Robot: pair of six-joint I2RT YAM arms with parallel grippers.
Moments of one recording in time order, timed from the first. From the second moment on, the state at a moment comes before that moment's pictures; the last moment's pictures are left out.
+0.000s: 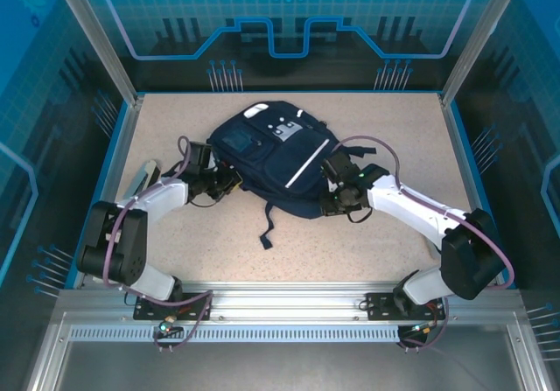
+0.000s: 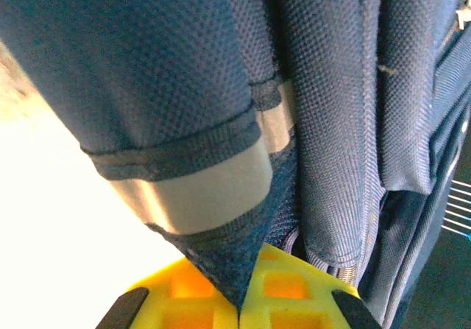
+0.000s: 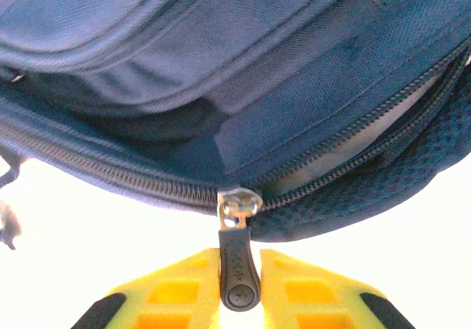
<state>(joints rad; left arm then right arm) -0.15 1.53 0.82 -0.19 0.42 -0.96 0.62 1.45 1.03 -0.82 -0.04 0.45</state>
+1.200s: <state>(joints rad) -0.37 1.20 0.57 -0.15 0.31 -1.33 0.88 1.77 1.26 -0.98 0.31 0.47</state>
